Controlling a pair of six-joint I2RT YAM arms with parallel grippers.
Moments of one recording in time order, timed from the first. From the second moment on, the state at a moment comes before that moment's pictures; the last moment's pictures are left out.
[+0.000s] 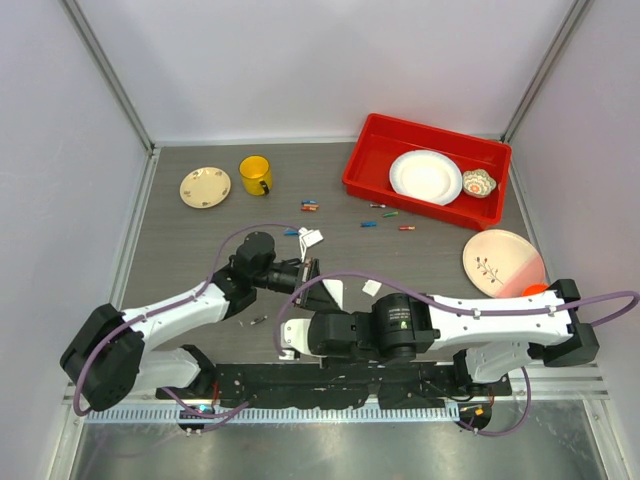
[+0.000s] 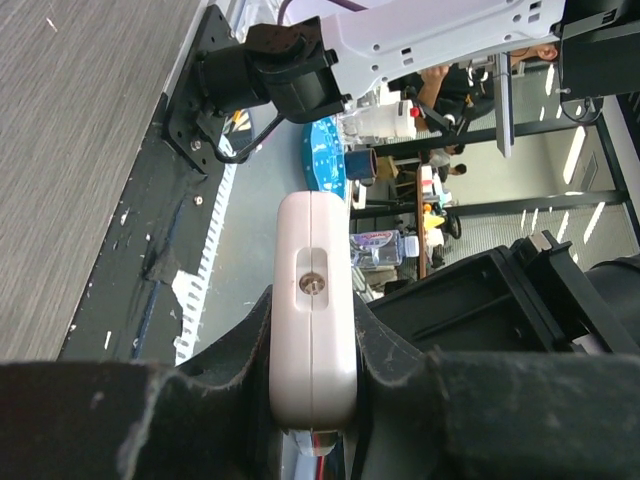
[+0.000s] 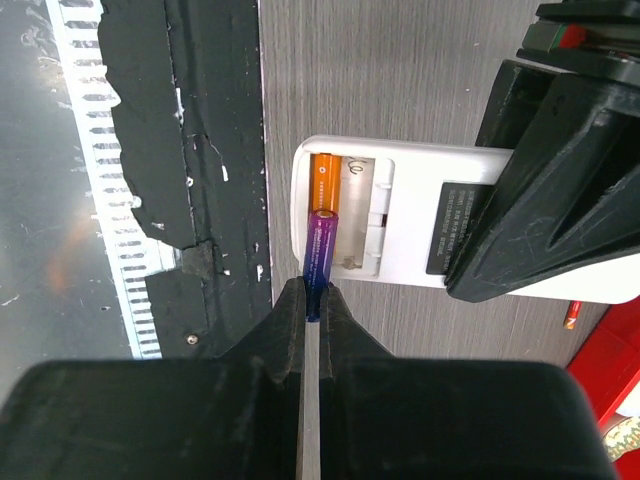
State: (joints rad) left arm -0.73 1.22 0.57 0.40 1.00 -1.03; right arm 1.59 1.38 1.40 -1.13 0.25 -0.11
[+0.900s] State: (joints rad) left arm -0.79 1.22 0.57 0.29 0.93 -0.97; right arm 1.59 1.44 1.42 -1.14 0.20 -0.11
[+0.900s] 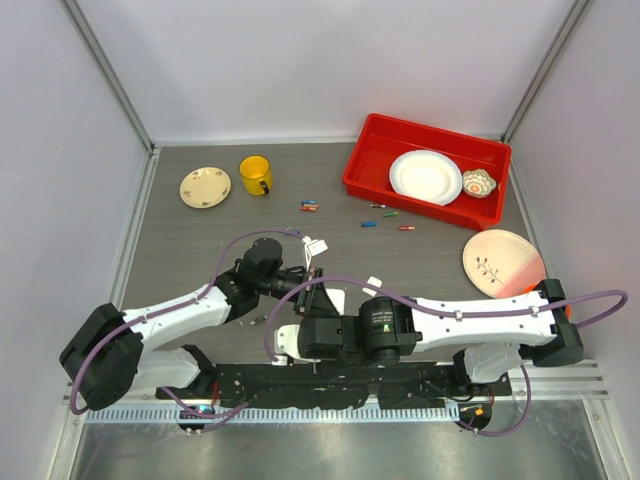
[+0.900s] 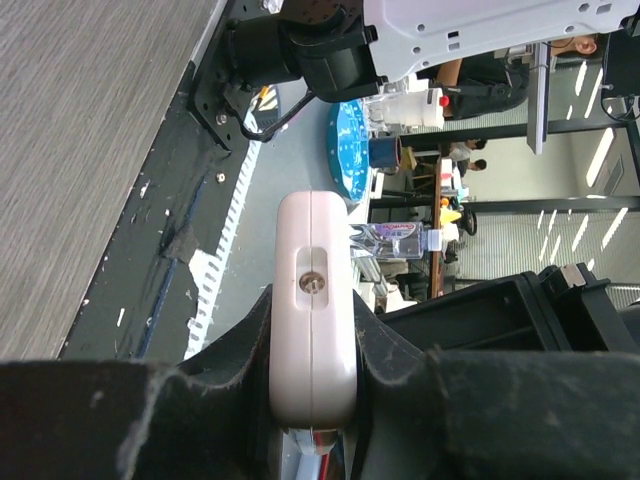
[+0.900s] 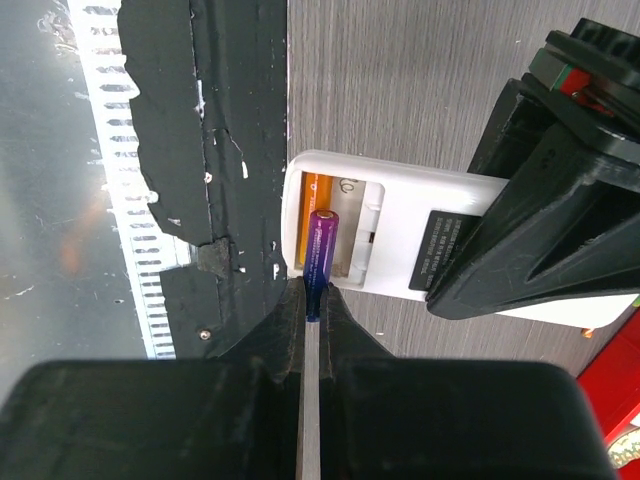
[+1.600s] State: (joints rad) left arm -0.82 1.22 0.54 0.35 0.90 -1.00; right arm 1.59 1.46 1.42 -1.13 0.22 -0.11
